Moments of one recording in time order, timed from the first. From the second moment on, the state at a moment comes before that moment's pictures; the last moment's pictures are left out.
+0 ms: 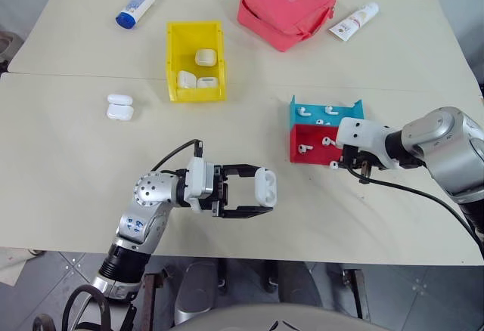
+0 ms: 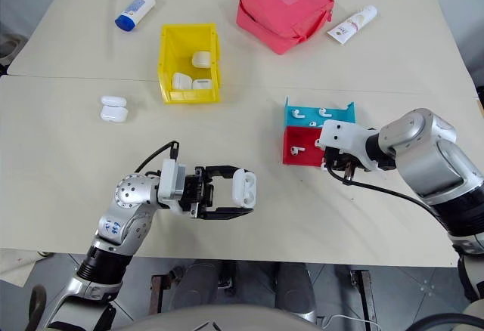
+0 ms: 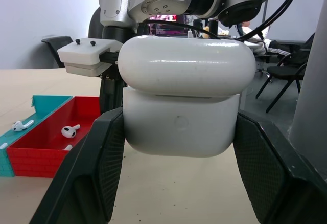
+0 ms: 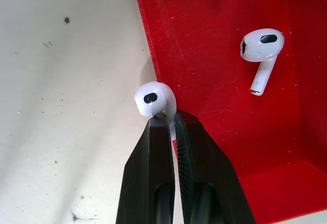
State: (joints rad) left arm -0.23 0.37 -0.21 -0.15 -0.47 -0.02 -1.14; right arm -0.65 -1.05 0.42 -0.17 -0.01 0.80 1.22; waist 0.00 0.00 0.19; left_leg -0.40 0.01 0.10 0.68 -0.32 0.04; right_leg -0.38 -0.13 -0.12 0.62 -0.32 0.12
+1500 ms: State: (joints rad) left arm -0.23 0.37 -0.21 -0.15 -0.46 -0.03 -1.14; right arm -0.68 -1.02 0.41 -0.10 -0.06 0.68 1.23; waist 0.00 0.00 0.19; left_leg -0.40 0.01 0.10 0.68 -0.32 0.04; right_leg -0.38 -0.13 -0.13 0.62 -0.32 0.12
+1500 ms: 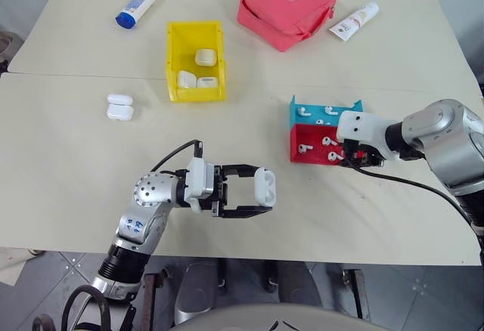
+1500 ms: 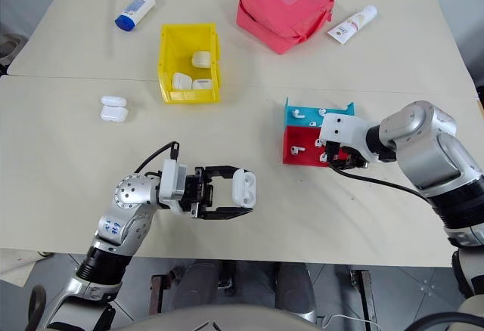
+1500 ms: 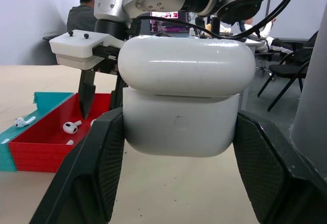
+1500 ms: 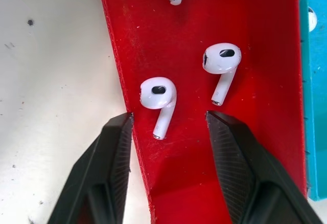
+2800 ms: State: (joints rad) left arm -0.23 0.39 -0.20 -0.15 -0.44 -0.03 -1.12; right arm -0.75 -0.94 0.46 -0.12 -0.05 0.91 1.22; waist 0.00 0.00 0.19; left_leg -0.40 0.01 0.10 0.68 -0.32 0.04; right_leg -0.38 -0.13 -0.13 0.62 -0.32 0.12
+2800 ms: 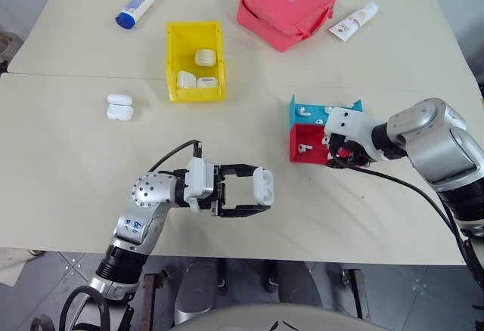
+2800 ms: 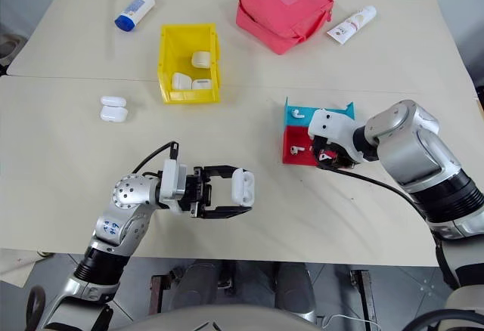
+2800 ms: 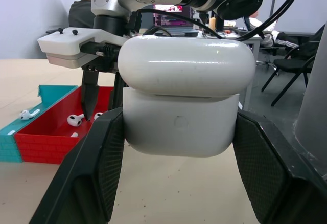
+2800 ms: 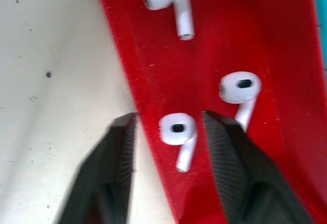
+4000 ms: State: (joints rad) left arm -0.45 0.22 -0.12 0.10 -0.58 -0.02 -1.28; right arm -0.40 -0.56 -0.28 -0.68 0.85 0.94 0.88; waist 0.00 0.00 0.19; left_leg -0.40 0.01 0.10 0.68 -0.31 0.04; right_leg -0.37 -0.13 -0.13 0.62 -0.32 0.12
